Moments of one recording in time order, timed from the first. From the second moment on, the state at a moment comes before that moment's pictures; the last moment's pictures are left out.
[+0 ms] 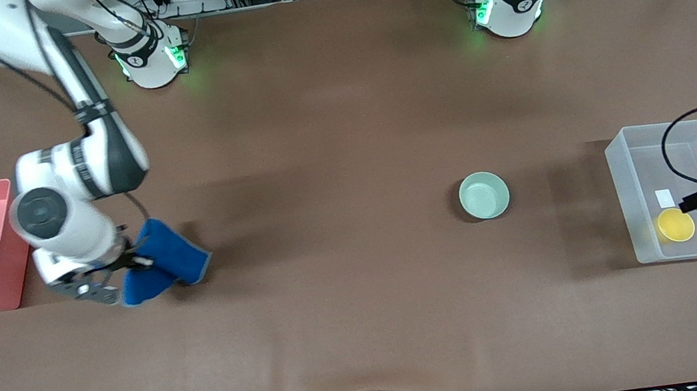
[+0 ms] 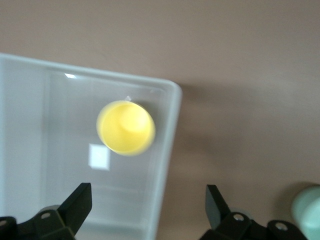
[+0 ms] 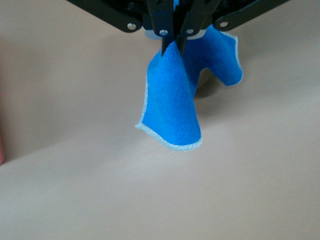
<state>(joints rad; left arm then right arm) 0.00 0.50 0.22 -1.45 -0.12 1.88 0.11 0.12 0.37 -0.07 -1.79 -0.21 2.15 0.46</state>
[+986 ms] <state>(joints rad) -0.03 0.35 -0.20 -2.07 0.03 2.23 -0.41 -0.20 0.14 -0.08 -1.72 -0.22 1.72 0.02</state>
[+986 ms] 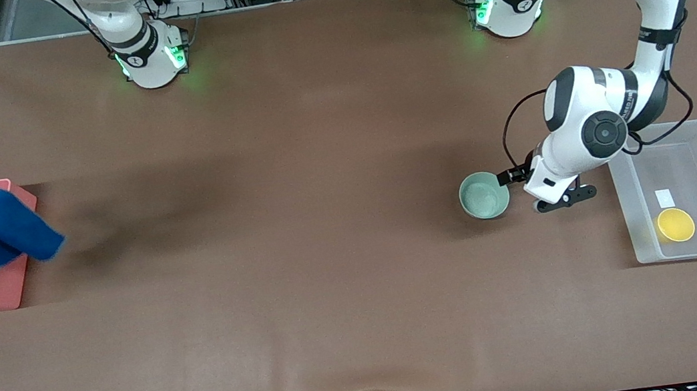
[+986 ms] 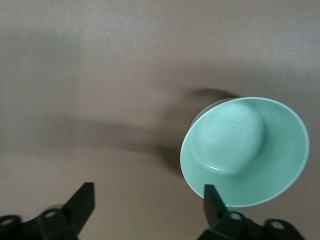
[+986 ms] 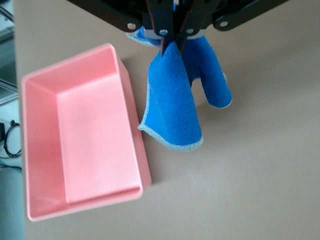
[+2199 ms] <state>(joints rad) -0.05 0.43 -0.21 -2.12 0.06 2.48 -0.57 -0.61 0.22 -0.07 -1.75 -0.31 1.92 -0.71</state>
